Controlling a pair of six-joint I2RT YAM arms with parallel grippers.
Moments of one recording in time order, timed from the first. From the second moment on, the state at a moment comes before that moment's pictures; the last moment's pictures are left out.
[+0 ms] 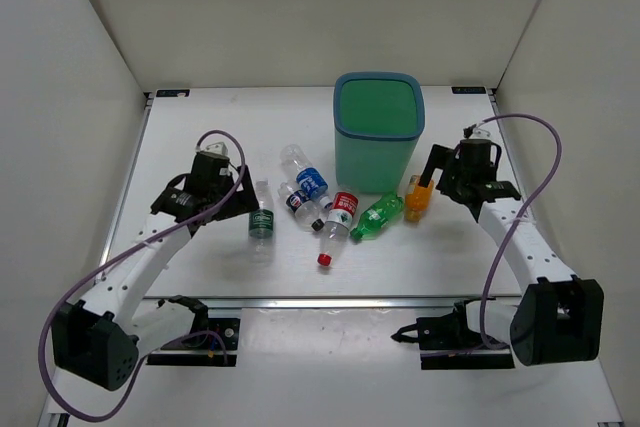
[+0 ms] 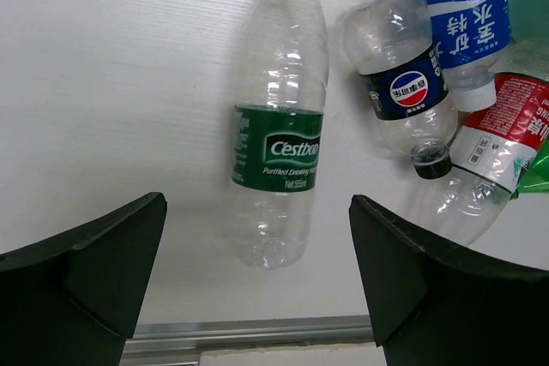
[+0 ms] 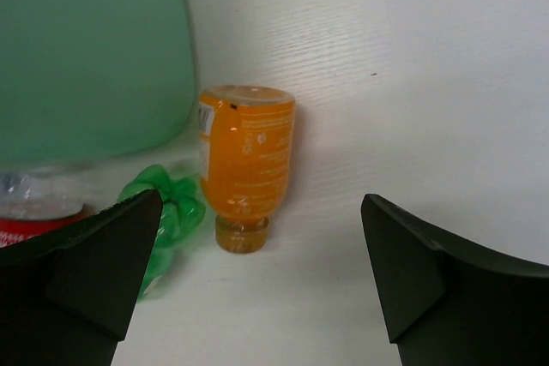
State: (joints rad) left arm -0.37 1.09 0.90 -0.69 -0.12 -0.53; right arm 0.09 1.16 0.87 -0.42 0.06 0.33
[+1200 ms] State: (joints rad) left arm -0.34 1.03 0.97 -0.79 -0.15 -0.49; right arm 0.03 1.08 0.80 -0.16 0.18 0.39
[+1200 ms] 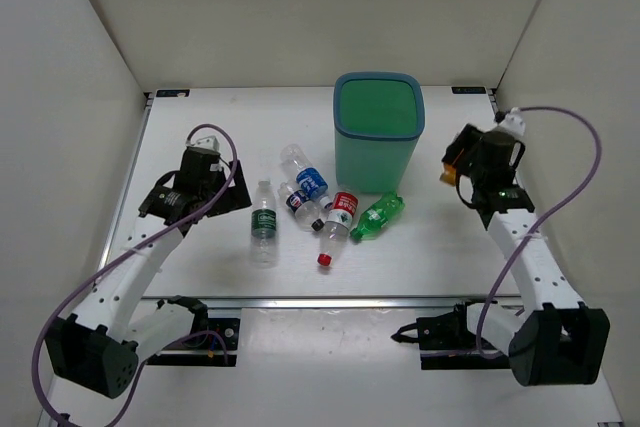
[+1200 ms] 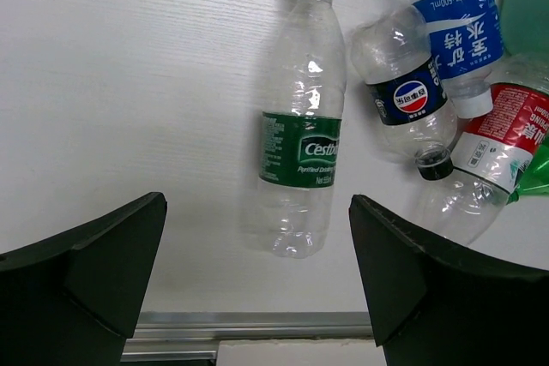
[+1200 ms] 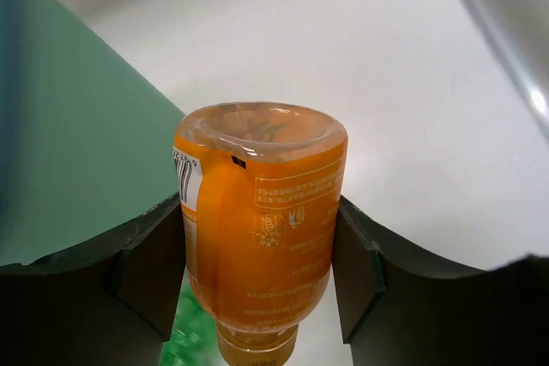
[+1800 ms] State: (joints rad) left arm -0.38 1.13 0.90 -0.67 -0.09 -0.48; right arm 0.41 1.48 1.43 0.05 0.13 0.15
